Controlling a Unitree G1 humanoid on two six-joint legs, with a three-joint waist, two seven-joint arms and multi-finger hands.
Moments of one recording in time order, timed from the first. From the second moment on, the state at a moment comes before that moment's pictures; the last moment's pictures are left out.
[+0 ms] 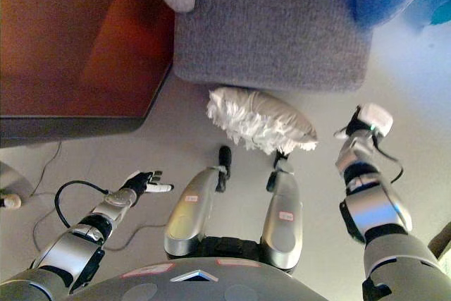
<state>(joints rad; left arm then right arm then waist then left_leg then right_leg) -0.30 0.42 -0.38 1.15 -0.13 -0.02 -0.07 -0.71 -0.54 0.42 1.25 -0.41 0.30 -0.34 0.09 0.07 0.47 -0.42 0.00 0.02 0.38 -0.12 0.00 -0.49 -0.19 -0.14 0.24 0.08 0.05</state>
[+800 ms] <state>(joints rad) -0.34 0.46 -0.45 0.83 -0.37 -0.13 -0.02 -0.87 -0.66 0.47 1.27 -0.16 0.23 -0.10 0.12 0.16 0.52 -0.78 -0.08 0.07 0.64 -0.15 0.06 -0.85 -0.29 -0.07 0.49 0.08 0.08</state>
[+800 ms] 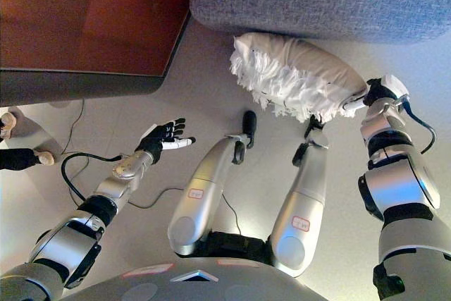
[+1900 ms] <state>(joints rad) -0.11 0.55 -0.40 0.66 -0.57 -0.35 -0.03 -1.19 -0.83 0.62 1.29 -0.15 0.20 0.05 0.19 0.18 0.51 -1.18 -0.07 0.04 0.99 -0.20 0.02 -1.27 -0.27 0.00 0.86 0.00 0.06</state>
